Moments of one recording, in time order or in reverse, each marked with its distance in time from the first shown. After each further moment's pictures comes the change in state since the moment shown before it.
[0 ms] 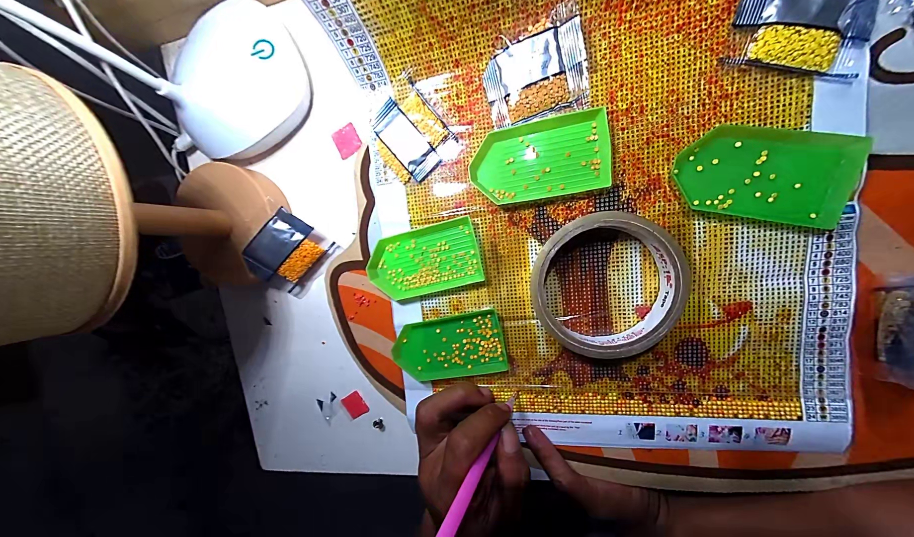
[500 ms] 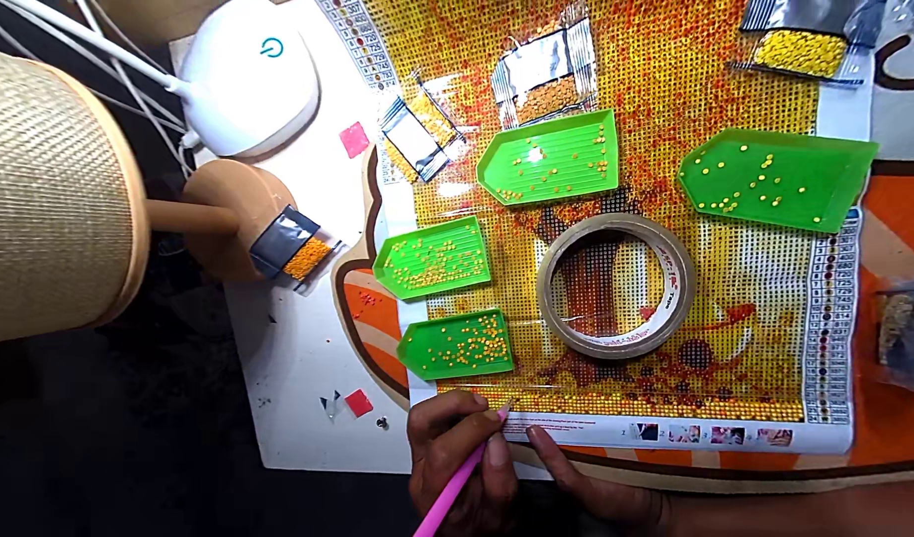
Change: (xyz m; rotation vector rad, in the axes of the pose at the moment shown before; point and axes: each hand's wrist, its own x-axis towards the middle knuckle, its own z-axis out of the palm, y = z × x) left_hand -0.002 0.000 -0.007 -0.091 0.054 -0.017; right_hand 0.001 0.001 -0.004 -0.001 -0.019 -0.070
